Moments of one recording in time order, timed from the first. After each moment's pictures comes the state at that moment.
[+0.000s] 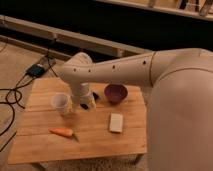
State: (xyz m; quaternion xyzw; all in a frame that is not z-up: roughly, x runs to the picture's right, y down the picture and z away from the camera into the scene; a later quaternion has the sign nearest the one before) arm -0.103 0.104 0.703 -0.26 0.24 0.64 0.68
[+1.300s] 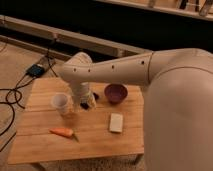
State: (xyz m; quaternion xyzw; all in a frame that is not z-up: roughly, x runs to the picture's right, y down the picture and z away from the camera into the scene) arm -0.099 0.098 0.721 -0.25 0.24 0.64 0.68
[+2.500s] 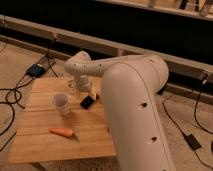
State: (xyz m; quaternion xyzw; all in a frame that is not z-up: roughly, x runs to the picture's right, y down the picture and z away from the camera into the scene) arm -0.106 0.054 0.863 -0.21 0.26 0.72 0.61
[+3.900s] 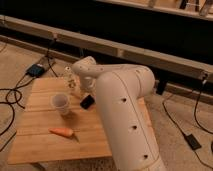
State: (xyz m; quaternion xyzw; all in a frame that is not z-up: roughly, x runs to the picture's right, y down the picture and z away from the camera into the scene) arm -0.100 0.067 0.942 -0.24 0.28 0.72 0.59
